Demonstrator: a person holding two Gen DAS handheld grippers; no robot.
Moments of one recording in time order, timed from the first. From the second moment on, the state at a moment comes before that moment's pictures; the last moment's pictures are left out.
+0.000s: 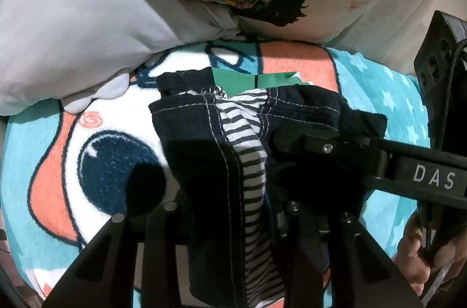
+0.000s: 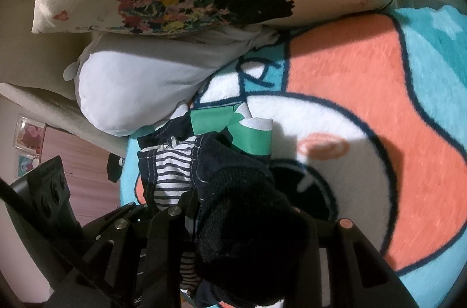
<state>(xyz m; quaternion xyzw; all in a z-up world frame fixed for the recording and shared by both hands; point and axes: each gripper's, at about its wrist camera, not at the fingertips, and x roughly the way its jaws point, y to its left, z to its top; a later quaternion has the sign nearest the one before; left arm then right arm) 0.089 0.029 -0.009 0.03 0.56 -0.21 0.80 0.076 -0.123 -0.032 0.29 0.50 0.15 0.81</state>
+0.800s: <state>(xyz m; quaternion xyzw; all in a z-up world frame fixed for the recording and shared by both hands) 0.107 0.016 -0.030 0.02 0.58 -0.18 0.79 0.099 -0.138 -0.053 0.28 0.52 0.17 0.79</state>
